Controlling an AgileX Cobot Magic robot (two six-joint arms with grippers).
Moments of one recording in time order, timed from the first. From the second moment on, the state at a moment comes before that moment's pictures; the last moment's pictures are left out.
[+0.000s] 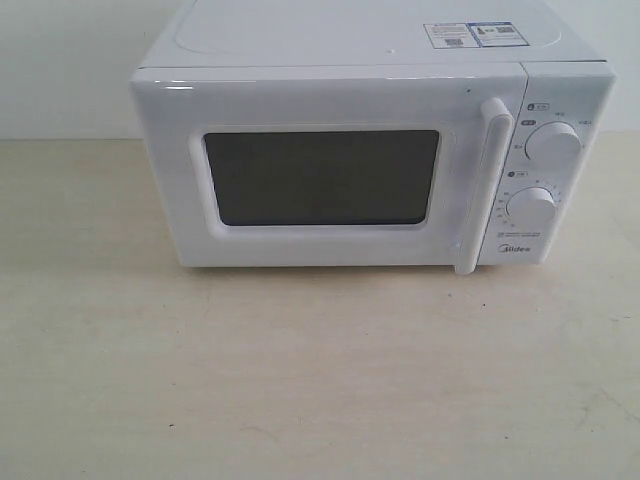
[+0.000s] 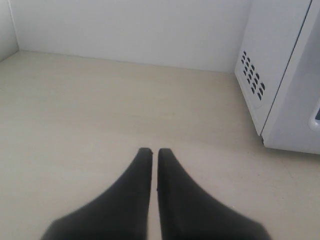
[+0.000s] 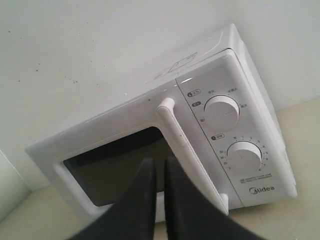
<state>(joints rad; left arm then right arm) 0.07 0.00 0.00 0.06 0.31 -0.12 0.29 0.05 -0.05 1.49 0.02 -1.02</state>
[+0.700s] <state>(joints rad) 0.07 0.00 0.00 0.06 0.31 -0.12 0.29 0.05 -0.05 0.06 0.10 0.10</state>
